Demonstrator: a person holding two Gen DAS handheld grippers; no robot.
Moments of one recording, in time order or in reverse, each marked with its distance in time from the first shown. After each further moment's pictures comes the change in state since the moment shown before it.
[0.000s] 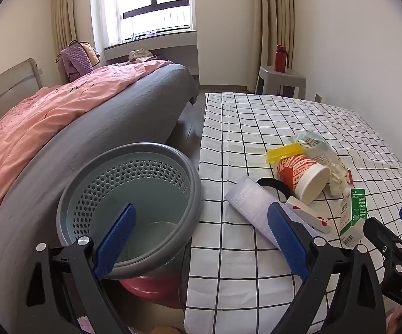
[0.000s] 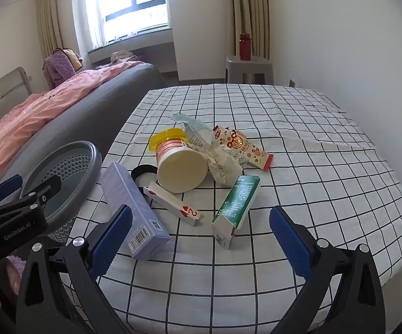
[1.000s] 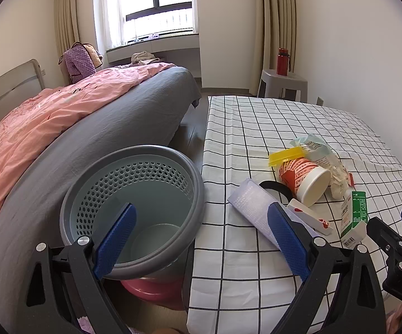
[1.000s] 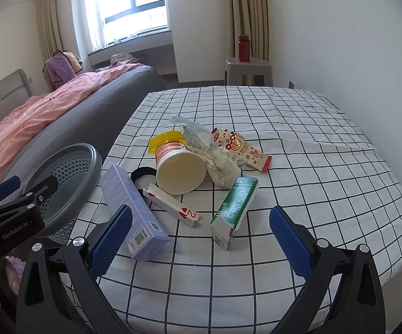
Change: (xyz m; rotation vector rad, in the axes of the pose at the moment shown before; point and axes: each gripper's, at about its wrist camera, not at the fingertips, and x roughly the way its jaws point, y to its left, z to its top) left arm -0.007 0.006 0.007 -0.005 -0.012 0.011; right arm -0.002 -0.002 0.000 0.005 -0.010 0.001
